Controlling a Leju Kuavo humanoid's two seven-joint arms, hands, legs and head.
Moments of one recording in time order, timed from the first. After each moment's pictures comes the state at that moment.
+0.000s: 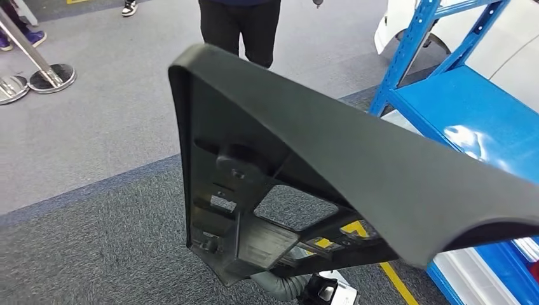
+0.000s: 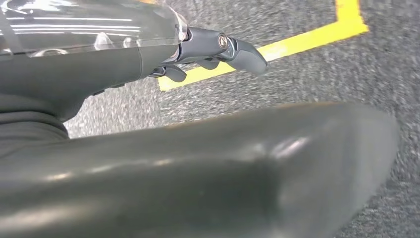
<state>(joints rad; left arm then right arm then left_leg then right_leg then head) -0.07 0.04 1.21 -0.22 -0.84 -0.05 -0.20 -0.10 -0.01 0.63 -1.63 0.03 0.29 -0.67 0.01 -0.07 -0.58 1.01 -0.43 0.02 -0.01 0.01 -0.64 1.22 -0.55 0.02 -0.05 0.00</state>
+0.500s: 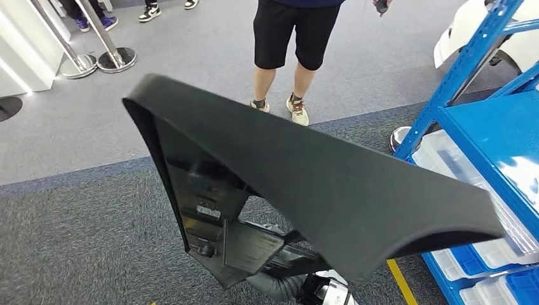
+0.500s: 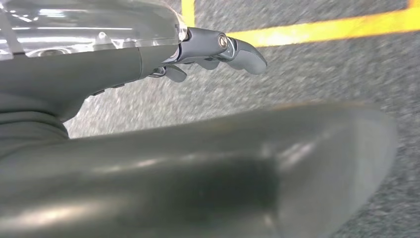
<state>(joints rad) -0.07 0.00 1.22 -0.22 -0.82 -0.06 -0.19 -0.12 -0.02 0.66 -1.59 0.04 0.29 -0.67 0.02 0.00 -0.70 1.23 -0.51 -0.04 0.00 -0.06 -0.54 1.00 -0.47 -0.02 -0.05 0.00</state>
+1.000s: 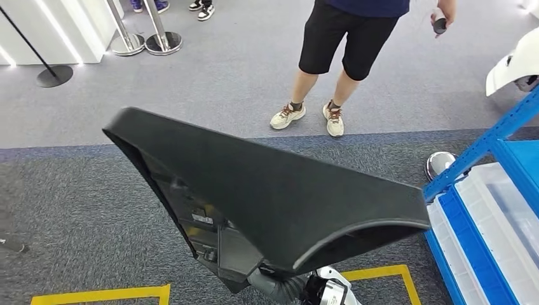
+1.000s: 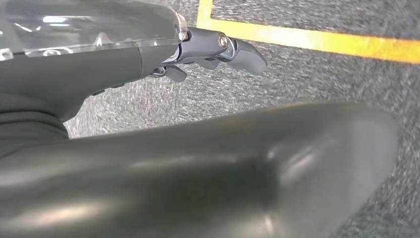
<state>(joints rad) -0.08 -0.04 1.24 -0.22 -0.79 -0.06 -0.20 -0.13 -0.07 0.68 -1.56 0.04 0.29 -0.67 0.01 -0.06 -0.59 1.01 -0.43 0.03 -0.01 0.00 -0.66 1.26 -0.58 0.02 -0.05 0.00</state>
